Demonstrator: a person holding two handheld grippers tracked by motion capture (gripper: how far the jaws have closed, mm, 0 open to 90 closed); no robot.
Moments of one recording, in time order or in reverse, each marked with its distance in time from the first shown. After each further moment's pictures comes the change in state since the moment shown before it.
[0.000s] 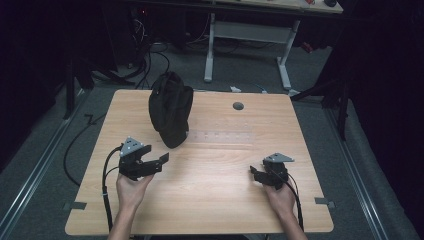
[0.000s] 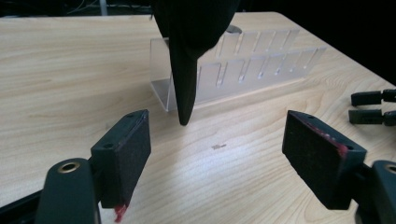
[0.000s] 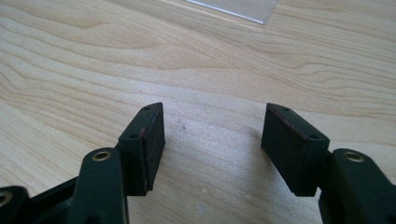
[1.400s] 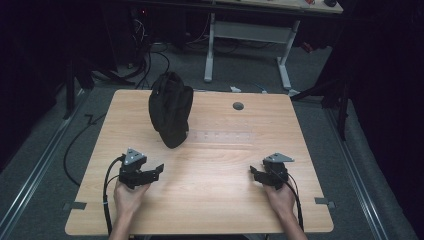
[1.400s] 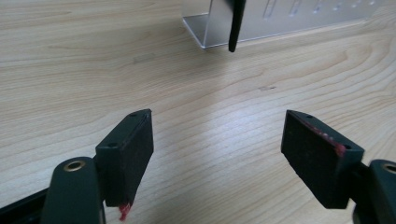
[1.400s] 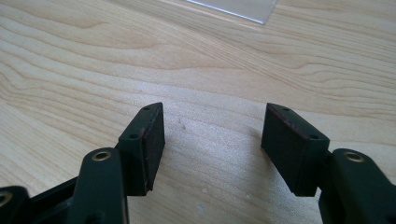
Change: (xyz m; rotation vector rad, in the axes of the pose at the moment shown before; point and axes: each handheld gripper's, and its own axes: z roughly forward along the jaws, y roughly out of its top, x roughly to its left) left arm 0.042 -0.036 0.005 0.064 0.124 0.061; right arm 0.000 0.000 0.000 0.000 0.000 -0.001
